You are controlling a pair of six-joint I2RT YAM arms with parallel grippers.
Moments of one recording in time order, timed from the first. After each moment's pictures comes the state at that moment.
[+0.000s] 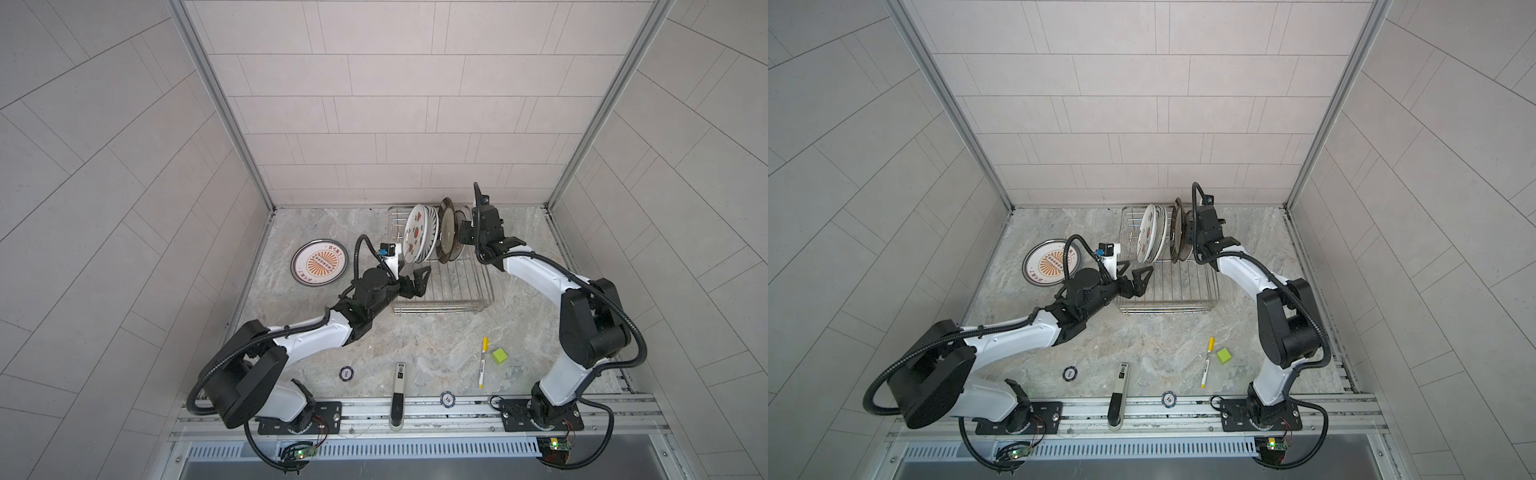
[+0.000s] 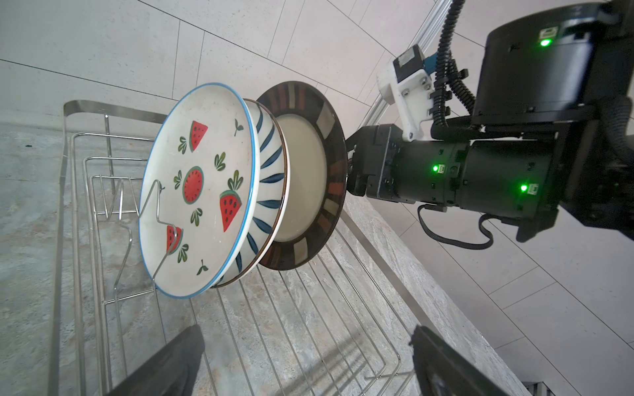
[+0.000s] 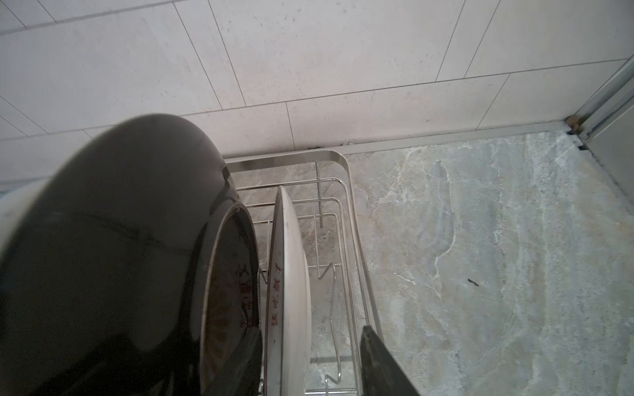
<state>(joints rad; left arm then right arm) -0.74 1.43 0.65 0.60 -0.05 -0.48 0.29 1.73 1.28 -0.13 0.27 0.31</state>
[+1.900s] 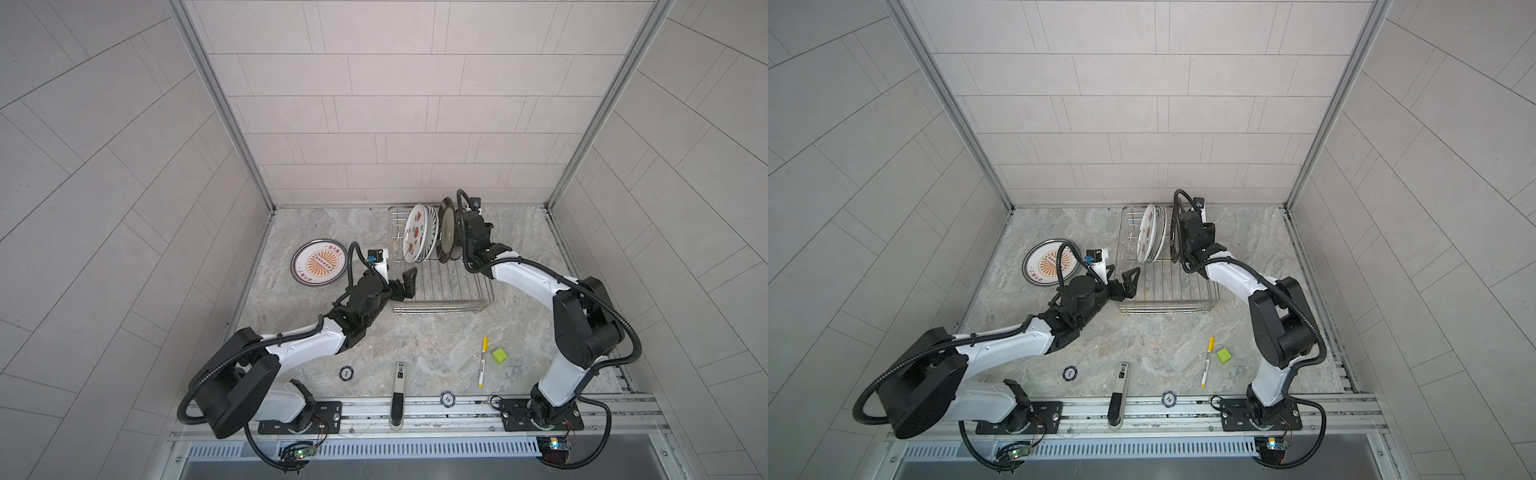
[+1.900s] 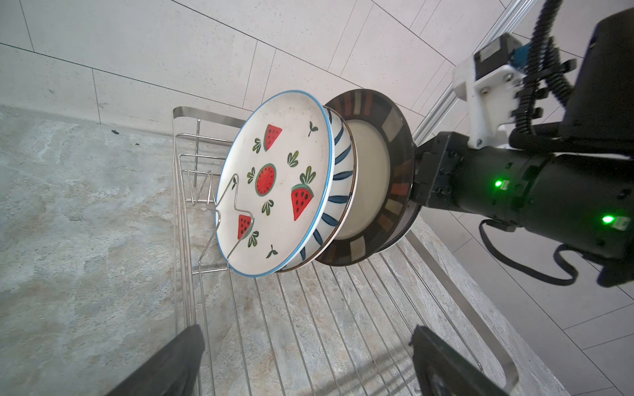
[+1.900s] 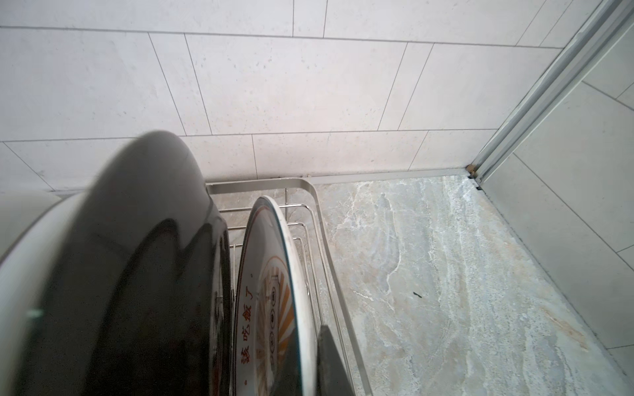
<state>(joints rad) -0.74 1.36 0.56 0.59 -0.22 -0.47 0.40 1.71 1.23 -0.01 0.59 0.24</state>
